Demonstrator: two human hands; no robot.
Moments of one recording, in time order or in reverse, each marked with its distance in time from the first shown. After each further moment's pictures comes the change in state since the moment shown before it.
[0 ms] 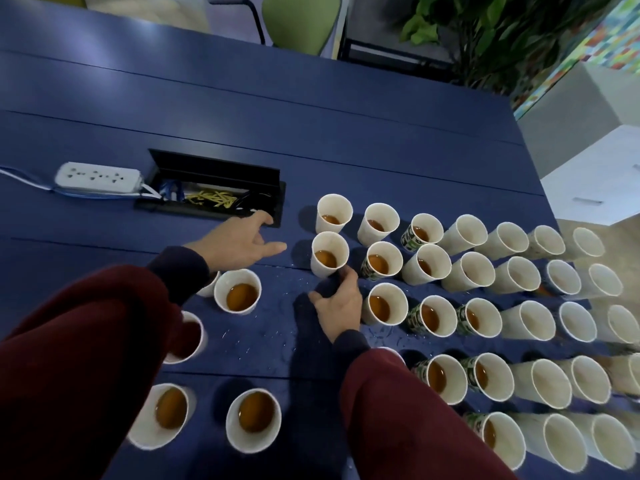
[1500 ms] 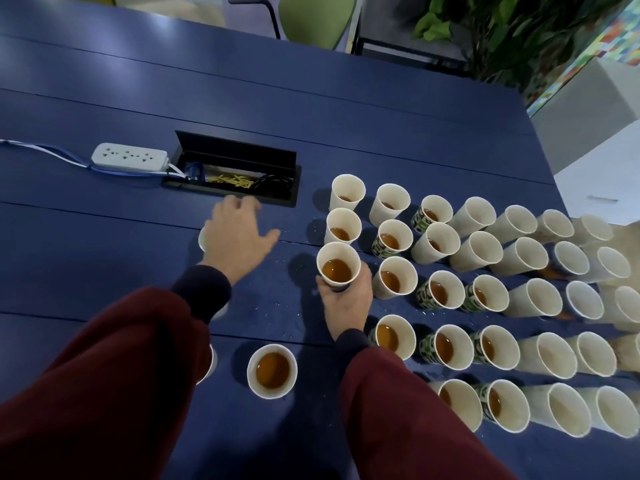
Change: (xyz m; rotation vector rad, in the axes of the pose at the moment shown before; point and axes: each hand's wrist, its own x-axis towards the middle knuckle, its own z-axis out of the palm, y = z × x) left_hand -0.071 0.001 0.037 0.067 0.543 -0.155; right_hand -0.054 0.017 0.005 0.058 0.215 -0.243
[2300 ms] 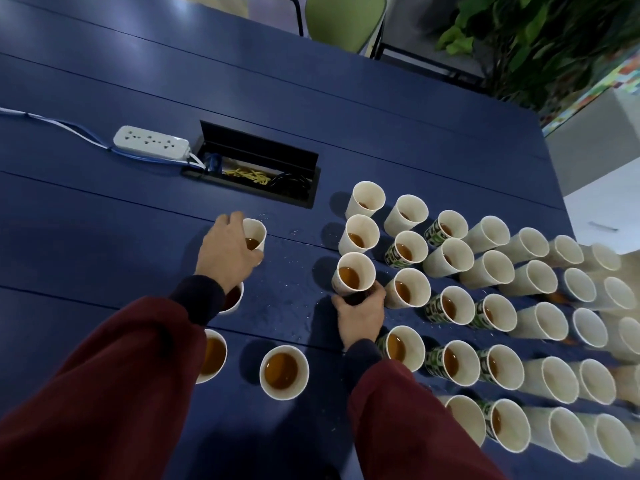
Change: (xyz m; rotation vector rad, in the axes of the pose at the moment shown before) left_hand -0.012 -0.052 0.001 -0.118 -0.089 -0.182; right_hand -0.008 0.005 0.004 -0.064 -0.052 0.329
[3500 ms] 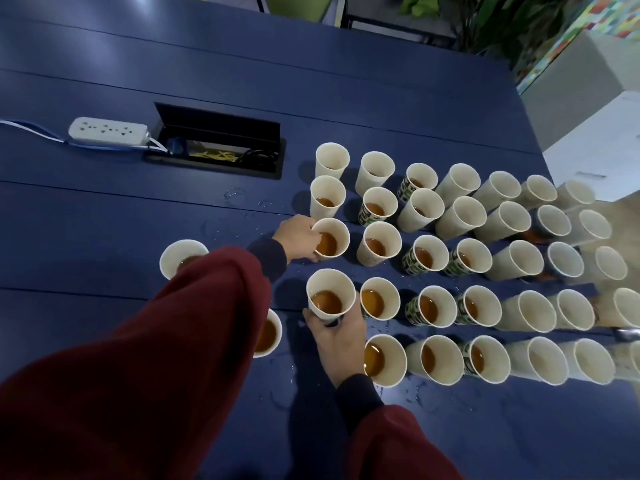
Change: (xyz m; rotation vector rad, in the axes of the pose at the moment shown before) left_hand -0.015 0.095 0.100 -0.317 -0.537 0.037; right_hand -0.085 0.040 -0.054 0.171 -0.148 -0.227
